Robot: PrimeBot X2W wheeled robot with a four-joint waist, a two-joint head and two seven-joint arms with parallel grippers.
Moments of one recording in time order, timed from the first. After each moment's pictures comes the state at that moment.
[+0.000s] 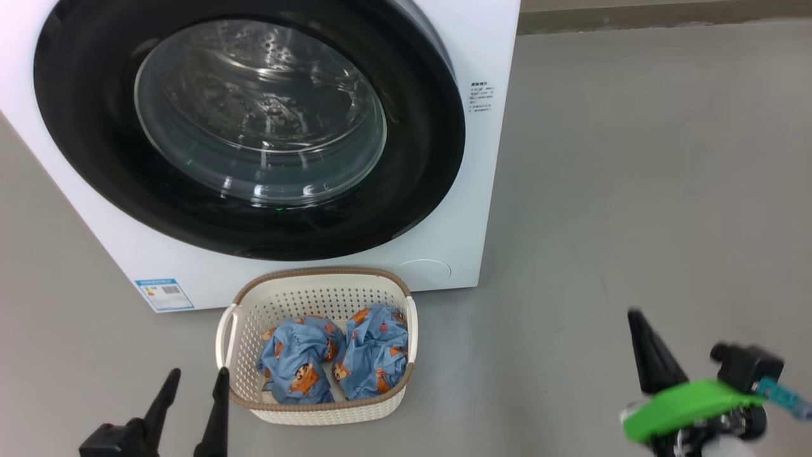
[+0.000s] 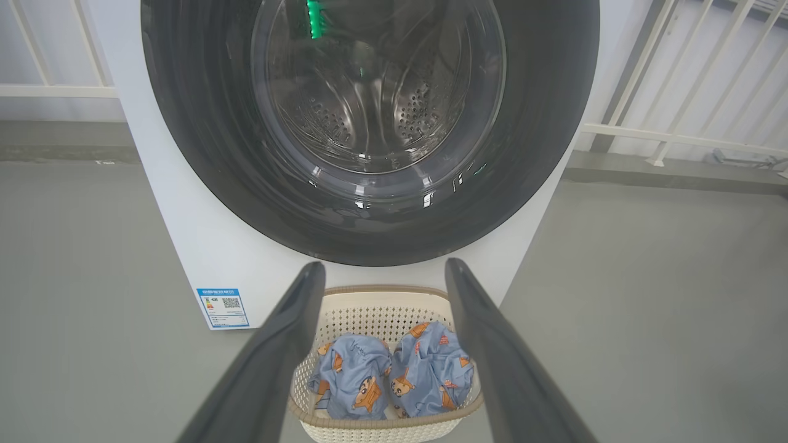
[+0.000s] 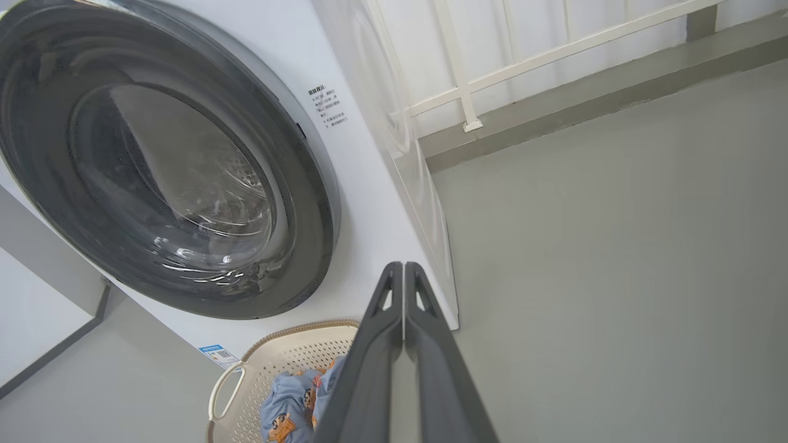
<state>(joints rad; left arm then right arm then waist) 0.02 0.12 -0.06 0.21 -0.30 -0.13 -0.25 -0.15 -0.12 0.03 0.41 0.51 0.13 -0.25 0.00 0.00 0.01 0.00</state>
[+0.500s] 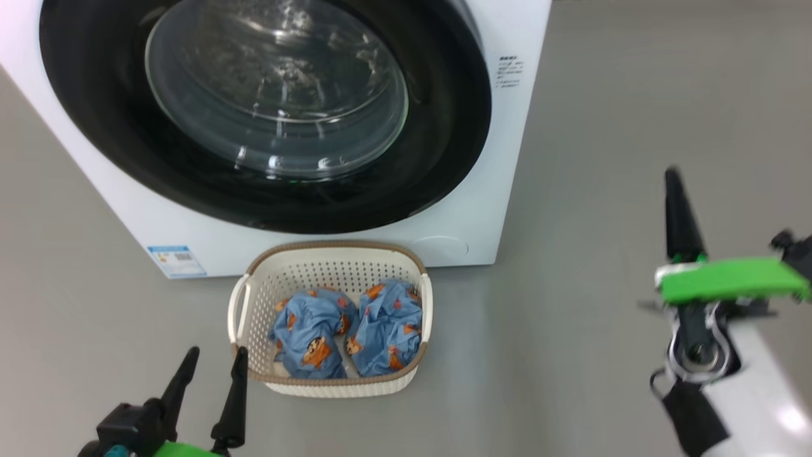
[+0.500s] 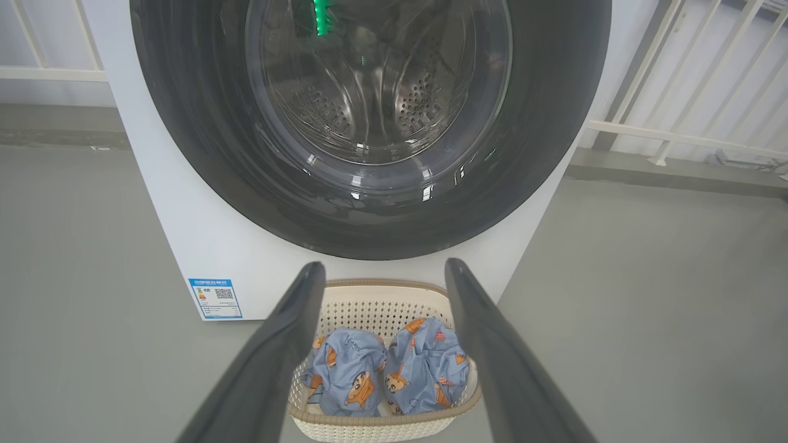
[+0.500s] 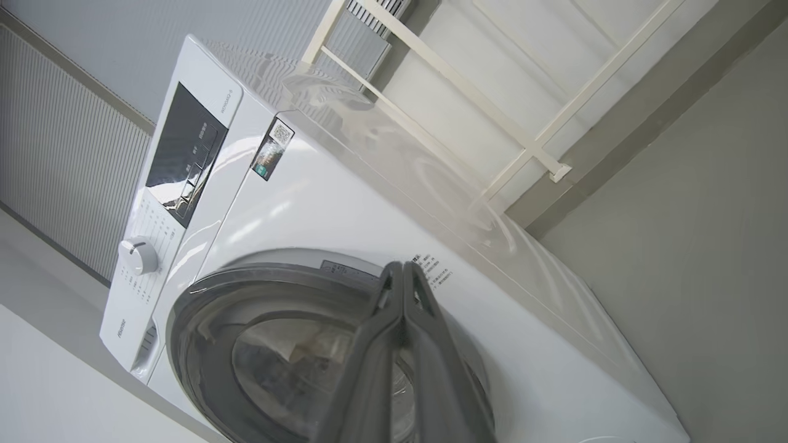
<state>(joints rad) -0.02 0.11 -0.11 0.20 -0.32 -0.13 -0.25 -0.44 -0.14 0.05 0.39 1.09 0.13 -0.25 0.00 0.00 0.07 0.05</state>
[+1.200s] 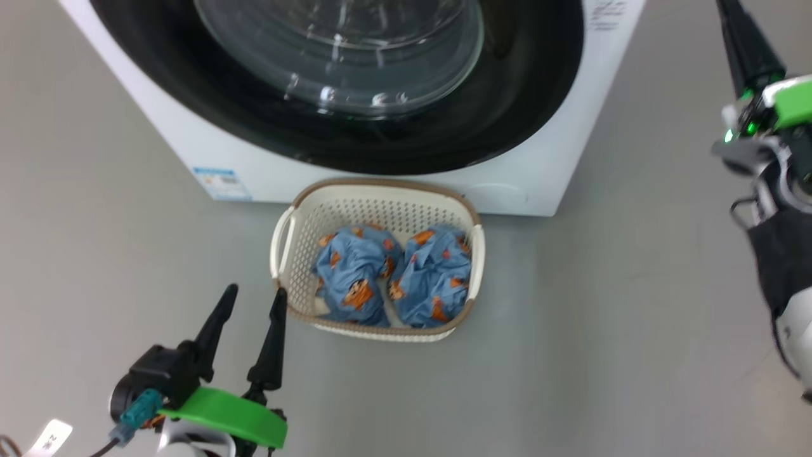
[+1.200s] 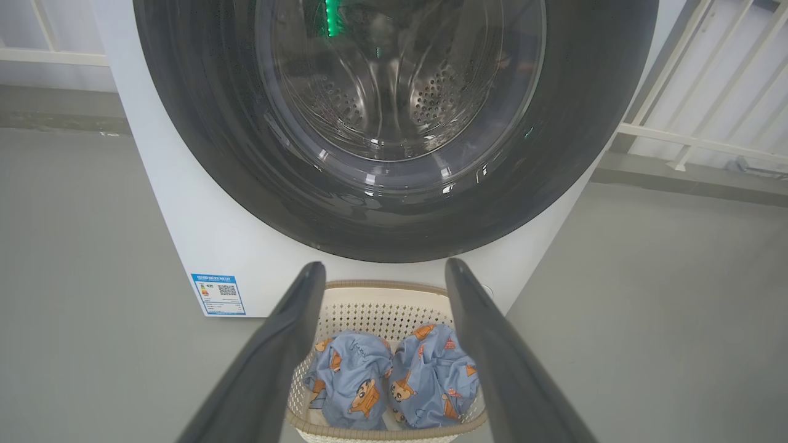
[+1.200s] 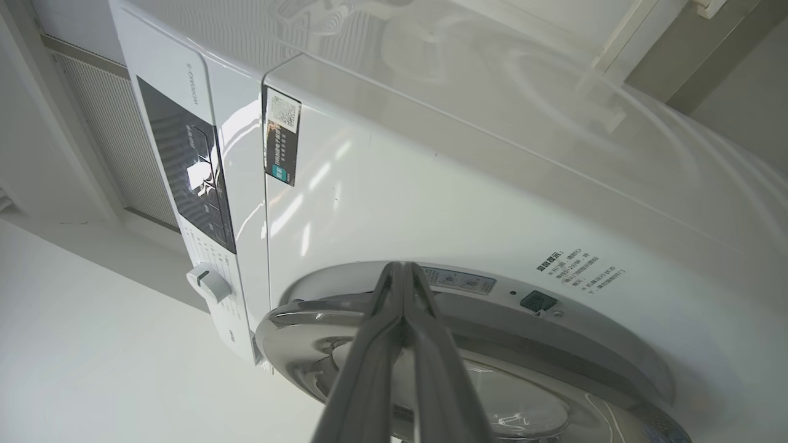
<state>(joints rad) -0.17 0.10 -0.22 0.20 -0.35 -0.13 -0.26 -0.88 -0.34 0.12 0.55 1.58 0.13 0.09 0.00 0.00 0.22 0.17</state>
